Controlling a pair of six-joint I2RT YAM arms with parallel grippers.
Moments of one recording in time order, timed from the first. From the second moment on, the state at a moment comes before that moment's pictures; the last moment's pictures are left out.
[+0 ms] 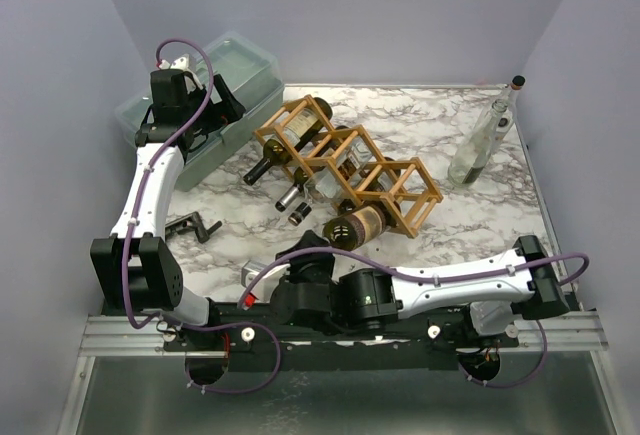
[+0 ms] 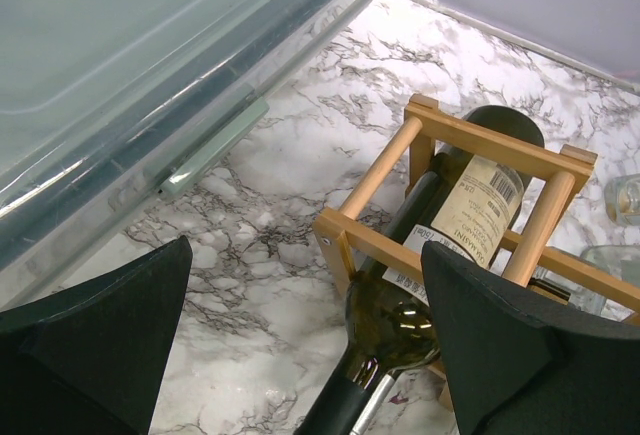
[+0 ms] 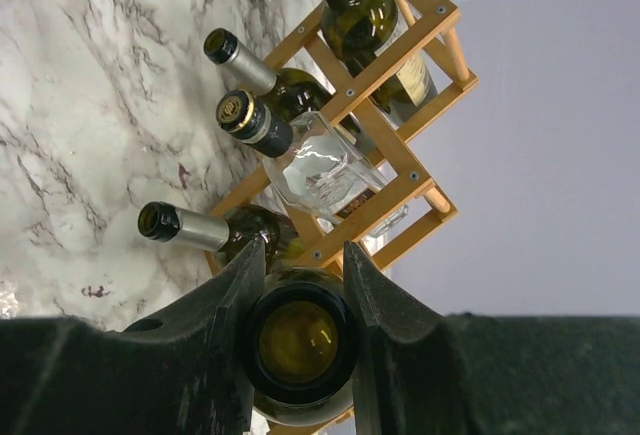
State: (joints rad) left arm 0.04 1.49 1.39 -0.40 0.26 -0.41; right arm 1.65 1.59 1.44 -0.59 1.01 -0.53
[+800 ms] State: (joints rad) left arm 0.04 1.49 1.39 -0.40 0.27 -0.42; right arm 1.65 1.34 0.77 -0.05 0.95 -1.06
